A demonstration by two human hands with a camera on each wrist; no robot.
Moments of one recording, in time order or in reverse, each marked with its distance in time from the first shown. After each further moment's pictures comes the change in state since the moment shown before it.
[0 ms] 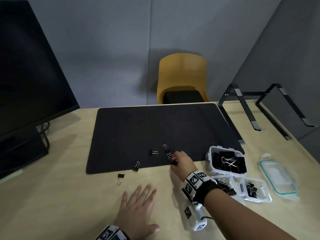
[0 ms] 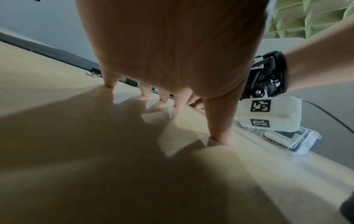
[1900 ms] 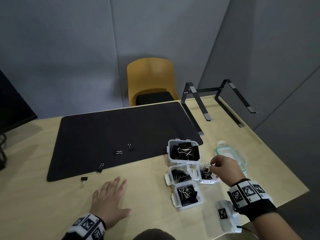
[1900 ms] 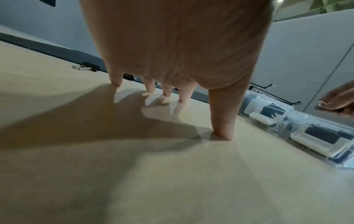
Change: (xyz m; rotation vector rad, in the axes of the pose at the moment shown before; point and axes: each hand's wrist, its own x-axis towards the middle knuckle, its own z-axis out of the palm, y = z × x) left_hand 0.011 0.037 0.001 -0.039 0.100 -0.137; right_hand -0.125 0.167 -0.145 0.088 0.223 0.360
